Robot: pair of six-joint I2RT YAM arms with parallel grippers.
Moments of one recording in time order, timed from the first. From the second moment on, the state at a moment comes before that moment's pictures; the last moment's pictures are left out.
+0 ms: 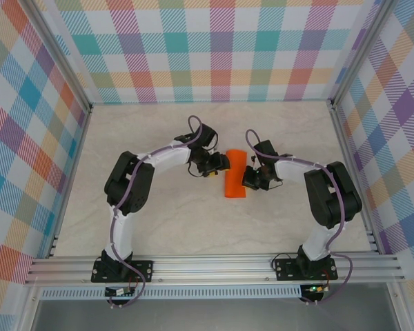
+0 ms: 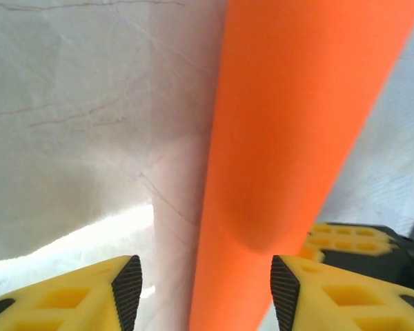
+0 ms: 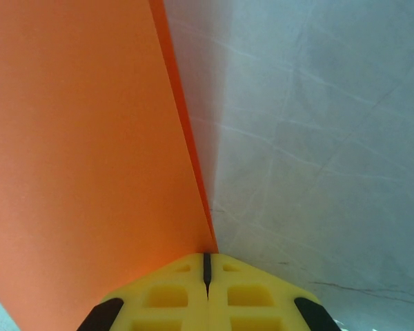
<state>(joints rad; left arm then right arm) -0.60 2.07 1.52 -0.54 0.42 -0.76 0.38 1.76 0.96 -0.42 -0.34 0.63</state>
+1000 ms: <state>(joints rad) -0.62 2.20 1.51 -0.40 0.59 -0.73 0.38 1.78 0.98 -0.45 -0.34 0.60</state>
